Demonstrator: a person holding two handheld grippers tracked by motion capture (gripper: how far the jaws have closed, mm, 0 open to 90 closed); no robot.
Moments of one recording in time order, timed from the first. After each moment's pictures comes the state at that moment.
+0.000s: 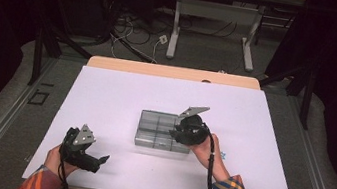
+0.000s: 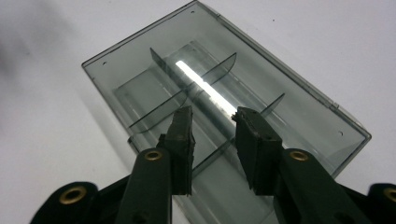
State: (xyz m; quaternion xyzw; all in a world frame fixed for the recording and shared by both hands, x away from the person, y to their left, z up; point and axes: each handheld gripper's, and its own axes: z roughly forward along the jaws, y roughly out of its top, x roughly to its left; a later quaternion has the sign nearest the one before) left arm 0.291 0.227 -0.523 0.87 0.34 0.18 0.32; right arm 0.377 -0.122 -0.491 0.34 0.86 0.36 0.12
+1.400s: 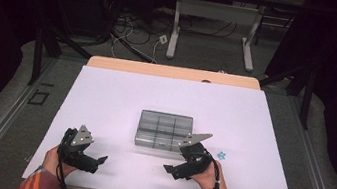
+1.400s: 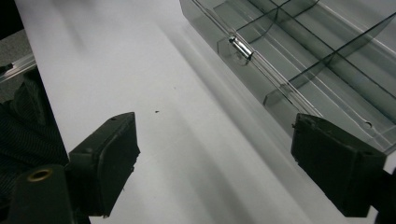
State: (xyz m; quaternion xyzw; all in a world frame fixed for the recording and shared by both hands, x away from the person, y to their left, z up) left arm 0.288 0.231 -0.524 0.86 0.35 0.19 0.32; right arm 0.314 -0.135 -0.517 0.30 0.88 0.36 0.05
